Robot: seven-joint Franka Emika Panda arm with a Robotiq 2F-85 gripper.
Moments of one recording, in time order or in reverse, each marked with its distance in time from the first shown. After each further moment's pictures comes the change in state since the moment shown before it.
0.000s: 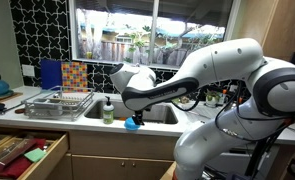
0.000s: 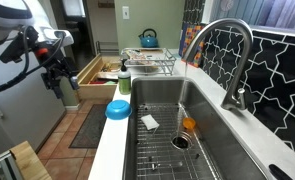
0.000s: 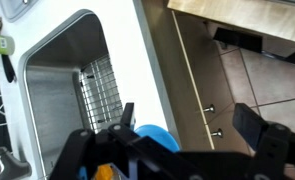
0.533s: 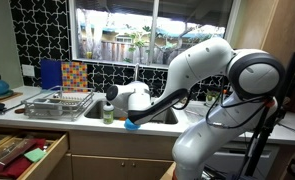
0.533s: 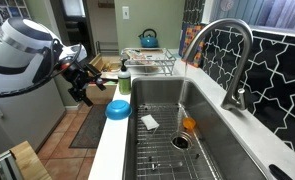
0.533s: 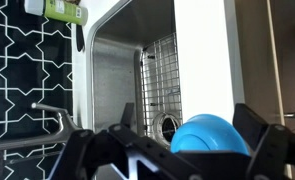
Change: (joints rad) arm -0.045 0.171 -0.001 -0.067 -0.446 0.203 0.207
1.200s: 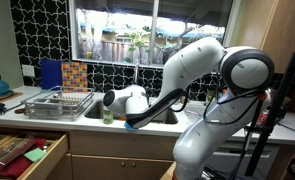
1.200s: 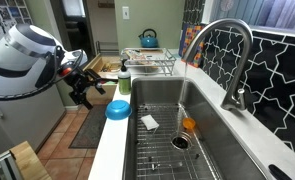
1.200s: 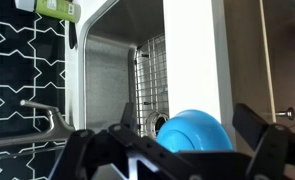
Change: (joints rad) arm 0.034 0.080 -0.001 0.008 -0.012 0.004 0.074
